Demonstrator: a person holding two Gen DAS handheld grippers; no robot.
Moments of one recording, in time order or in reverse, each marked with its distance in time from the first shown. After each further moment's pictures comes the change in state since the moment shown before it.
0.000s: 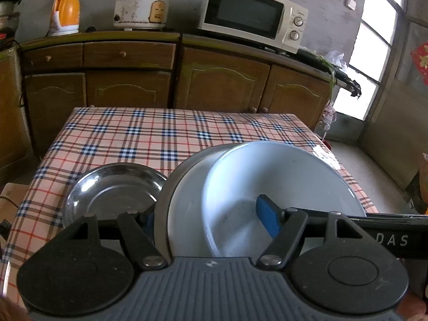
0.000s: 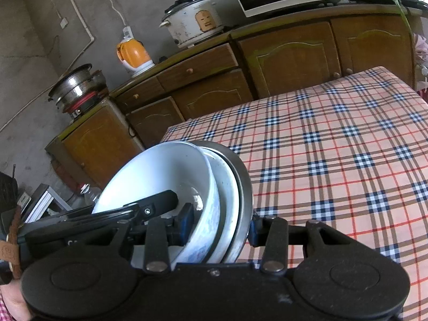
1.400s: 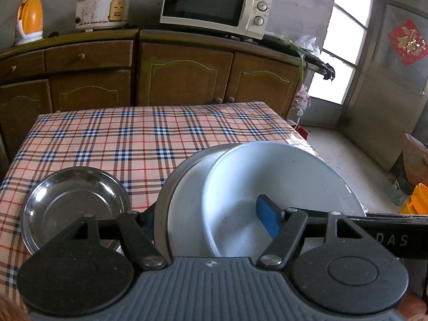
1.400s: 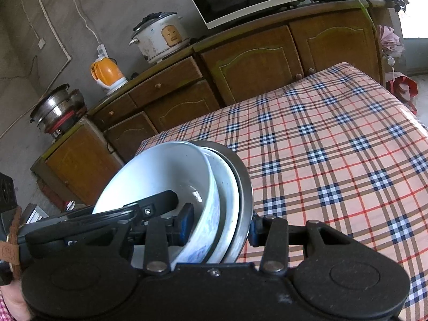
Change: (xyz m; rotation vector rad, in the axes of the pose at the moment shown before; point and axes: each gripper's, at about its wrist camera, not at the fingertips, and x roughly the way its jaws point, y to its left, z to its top) left arm 0.024 -0.057 -0.002 0.076 0.029 -0.086; right arm -0.041 -0.059 -0.004 0.085 -0.041 -0.075
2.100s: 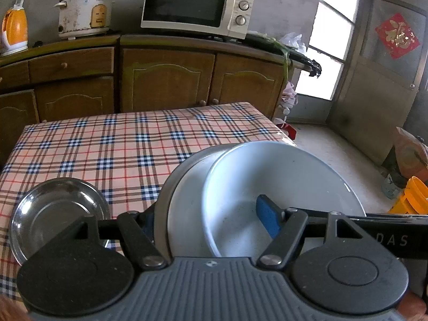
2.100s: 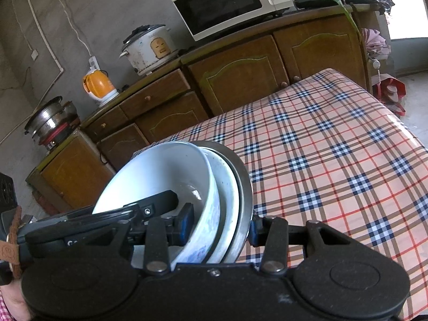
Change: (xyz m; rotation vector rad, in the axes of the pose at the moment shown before) left arm 0.003 -0.027 0.006 0.043 -0.003 -0.034; right arm -0.022 -0.019 0.005 0.029 -0.037 -0.026
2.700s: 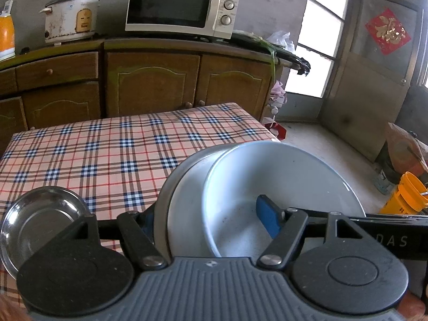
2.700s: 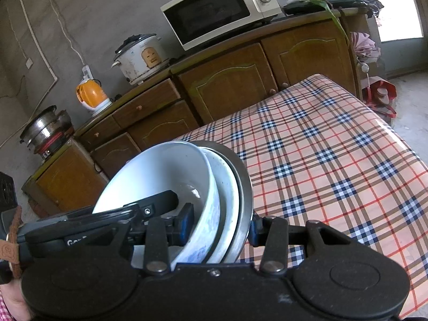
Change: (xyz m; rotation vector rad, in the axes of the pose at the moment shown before) left arm 0.009 -0.020 0.006 0.030 -0.002 -0.037; right arm -0.016 -0.017 0.005 0.019 -0.032 -0.027
